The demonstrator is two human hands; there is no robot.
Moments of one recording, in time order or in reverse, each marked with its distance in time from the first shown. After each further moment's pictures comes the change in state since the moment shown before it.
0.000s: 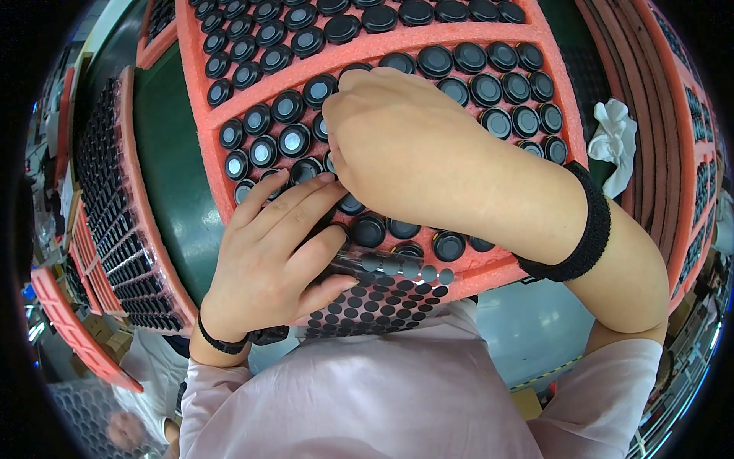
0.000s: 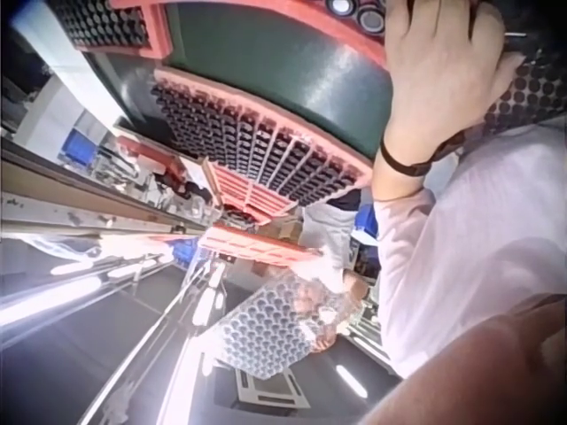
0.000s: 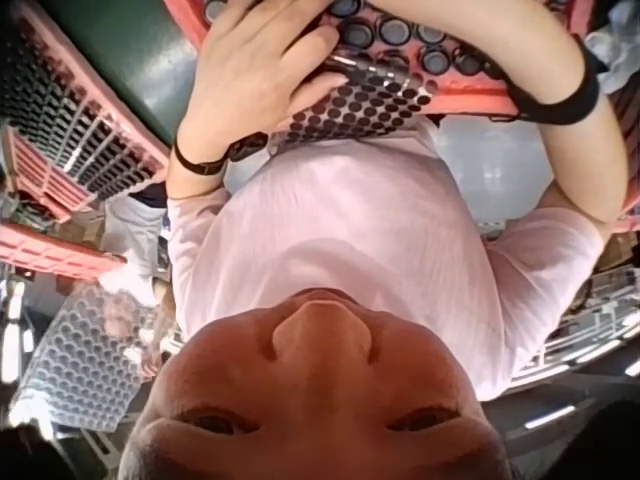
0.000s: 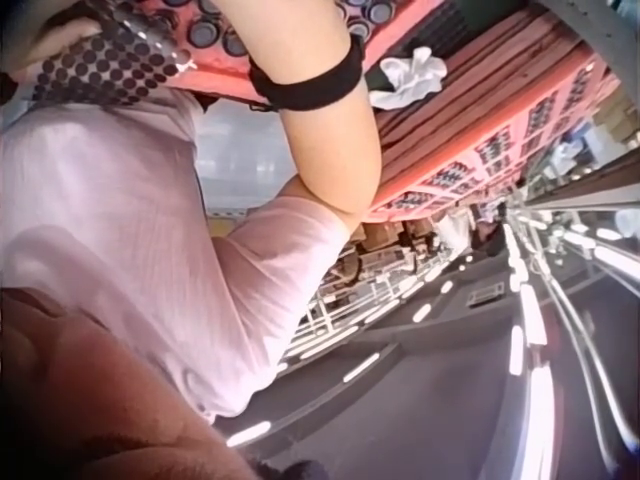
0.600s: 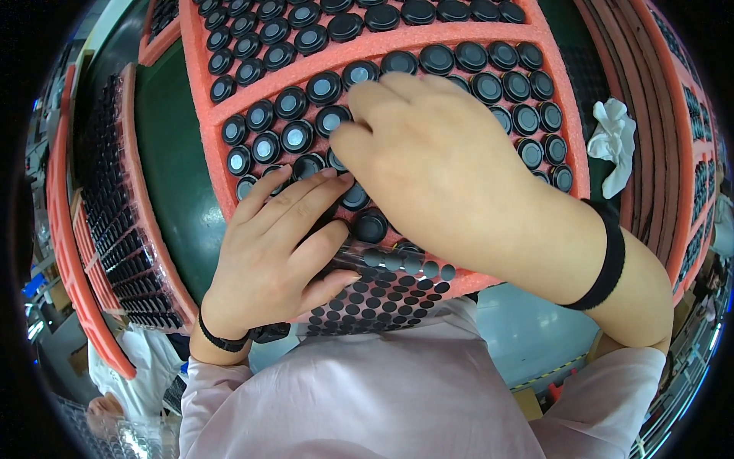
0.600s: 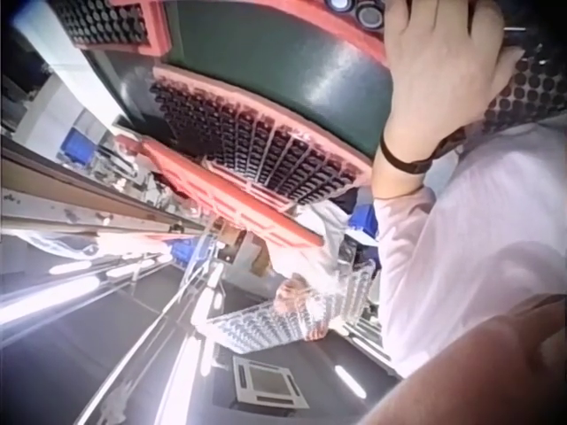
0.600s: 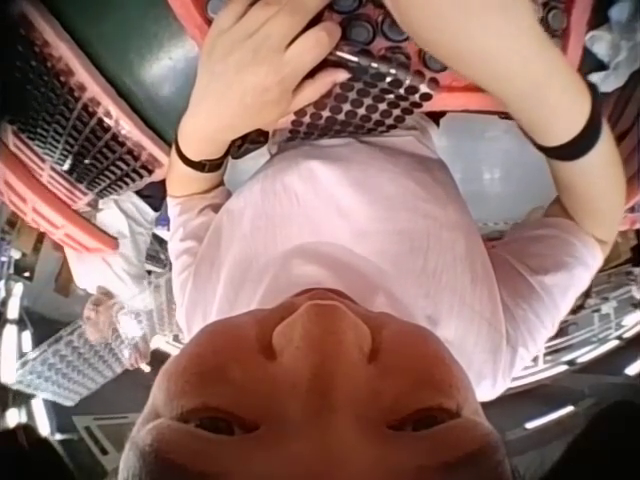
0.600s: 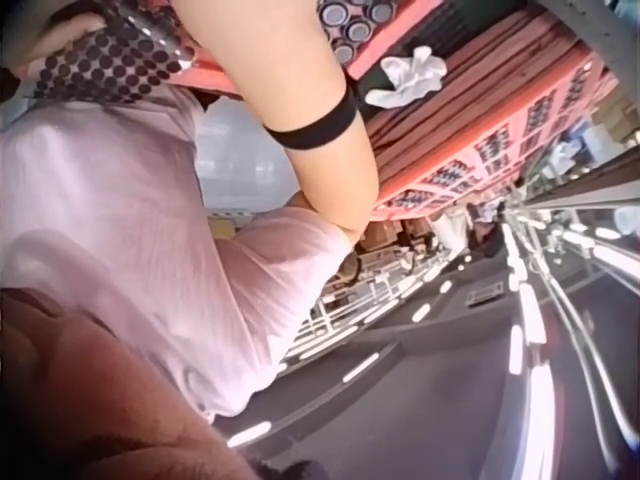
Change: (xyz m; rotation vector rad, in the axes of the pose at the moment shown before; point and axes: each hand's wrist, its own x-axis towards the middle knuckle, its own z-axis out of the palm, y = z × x) left_hand -0.004 -0.002 -0.002 -0.001 -0.006 -0.014; right_hand -0.018 -0.016 -0.005 -0.270 0.120 -0.144
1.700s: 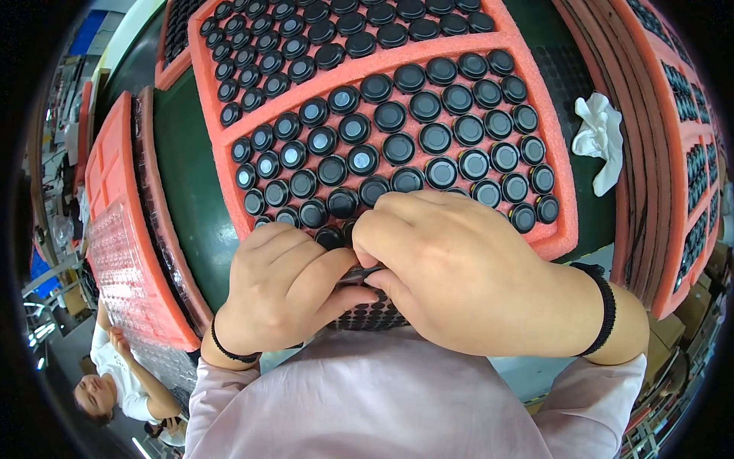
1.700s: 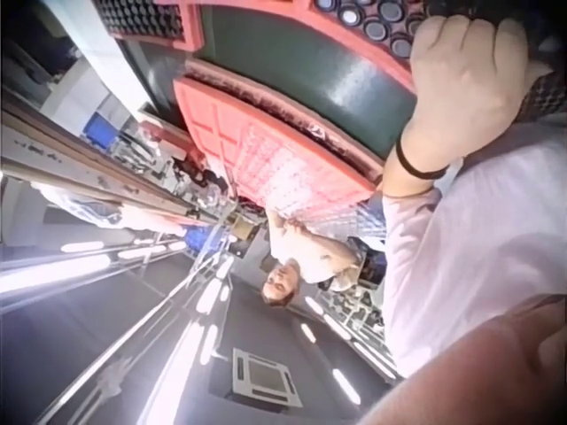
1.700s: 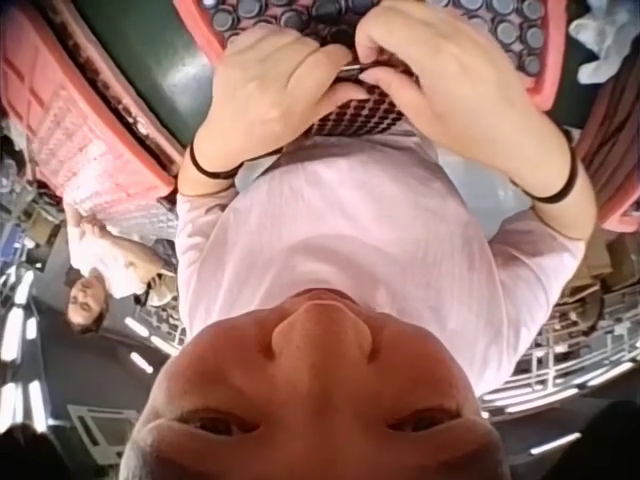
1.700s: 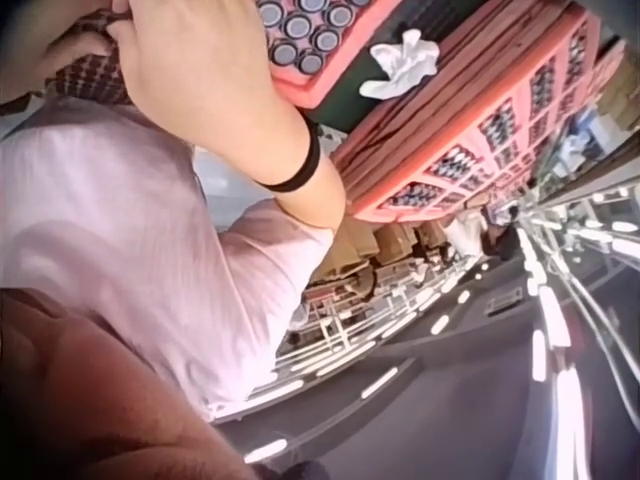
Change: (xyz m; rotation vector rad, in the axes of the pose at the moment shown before) left_hand 0.035 0.055 -0.015 -0.044 0.152 0.081; right_hand -0.059 -0.023 -0.077 0.621 -0.169 0.243
